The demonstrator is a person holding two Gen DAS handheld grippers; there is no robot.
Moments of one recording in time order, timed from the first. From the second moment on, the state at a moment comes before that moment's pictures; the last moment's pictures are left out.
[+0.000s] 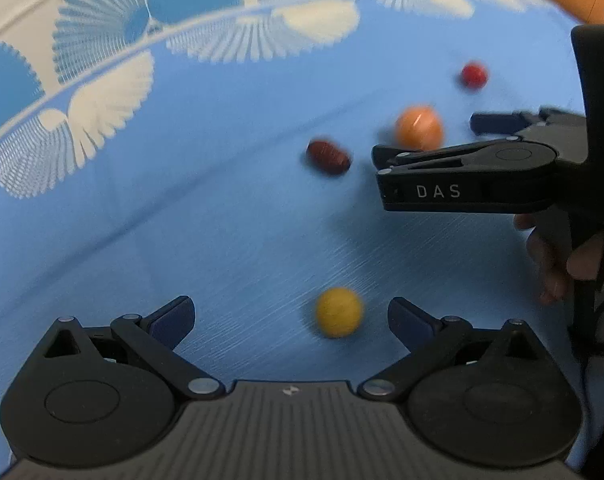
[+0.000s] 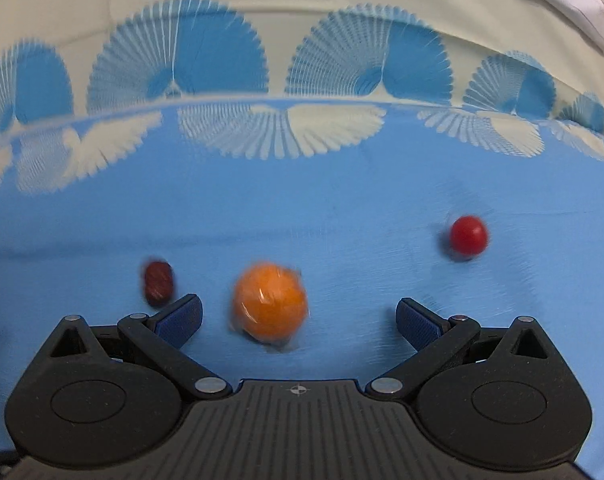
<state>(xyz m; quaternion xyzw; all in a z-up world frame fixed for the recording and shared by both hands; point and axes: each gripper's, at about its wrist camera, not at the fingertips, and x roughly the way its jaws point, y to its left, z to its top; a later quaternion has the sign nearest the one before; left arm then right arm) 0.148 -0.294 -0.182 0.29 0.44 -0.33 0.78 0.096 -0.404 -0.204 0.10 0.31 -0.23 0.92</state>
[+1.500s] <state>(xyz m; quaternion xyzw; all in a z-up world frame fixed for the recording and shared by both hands) -0.024 -0.022 0.004 0.16 0.45 -0.18 0.86 -0.126 -0.169 -0.018 0.10 0.26 -0.05 0.96</state>
